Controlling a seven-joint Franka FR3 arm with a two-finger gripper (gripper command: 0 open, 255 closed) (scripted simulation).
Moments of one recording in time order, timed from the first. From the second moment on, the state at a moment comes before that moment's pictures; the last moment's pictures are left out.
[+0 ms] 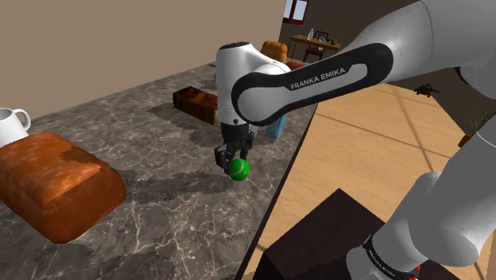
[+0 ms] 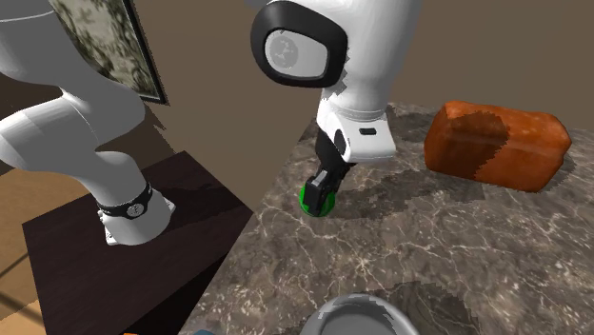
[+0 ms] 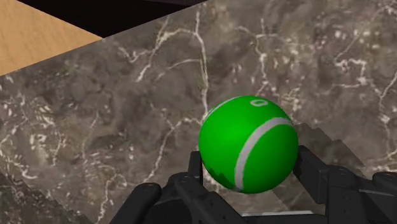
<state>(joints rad) 0.20 0.01 0.33 -2.11 0.00 1.99 0.34</state>
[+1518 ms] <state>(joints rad) 0.20 -0.06 0.32 -1.88 0.02 1.69 0.32</state>
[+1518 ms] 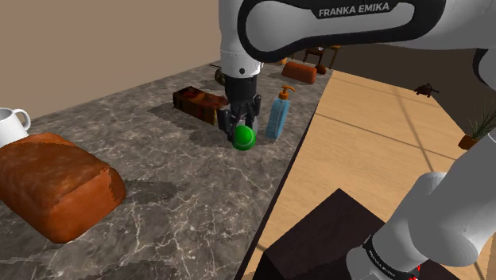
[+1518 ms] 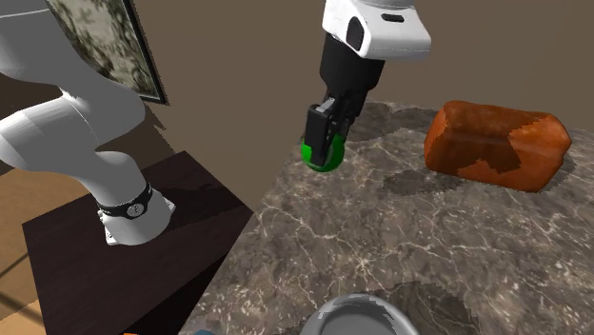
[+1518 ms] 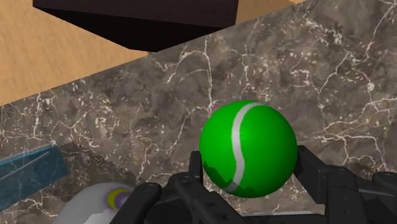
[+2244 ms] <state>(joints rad) 0.16 0.03 0.28 -1.69 -0.02 1.59 0.24</state>
